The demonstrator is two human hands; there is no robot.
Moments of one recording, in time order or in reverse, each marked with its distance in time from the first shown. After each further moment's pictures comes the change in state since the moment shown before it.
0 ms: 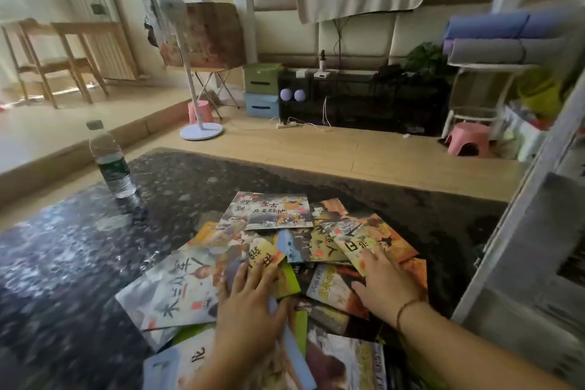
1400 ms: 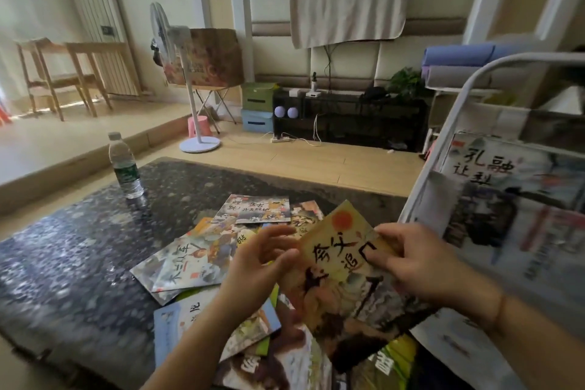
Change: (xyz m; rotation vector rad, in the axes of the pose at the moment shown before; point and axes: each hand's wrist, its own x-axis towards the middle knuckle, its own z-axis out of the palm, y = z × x) left_hand -0.111 0.085 -0.130 -1.190 0.050 0.289; right_hand -0.175 0.055 -0.158 0.649 0.095 -0.410
